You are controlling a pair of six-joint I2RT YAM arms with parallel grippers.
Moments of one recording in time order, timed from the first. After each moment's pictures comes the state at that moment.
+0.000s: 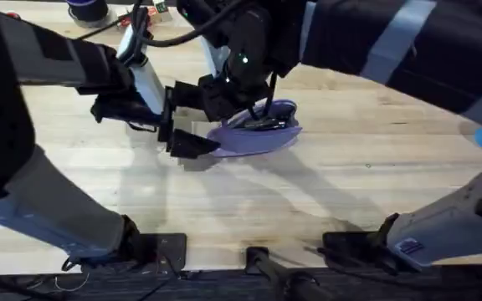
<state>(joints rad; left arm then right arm) 0.10 1.84 0.92 -0.96 1.23 1.63 0.85 1.81 1.61 -1.06 -0.02 0.37</state>
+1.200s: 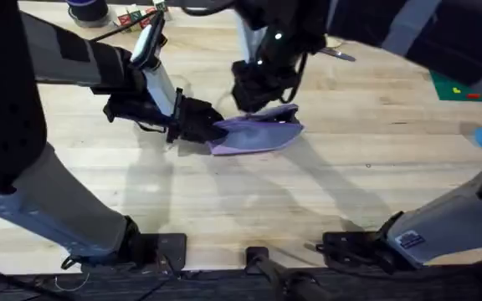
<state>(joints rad) 0.03 1.86 0.92 -0.91 1.25 1.62 0.69 1.81 1.61 -1.17 -0.04 0.33</state>
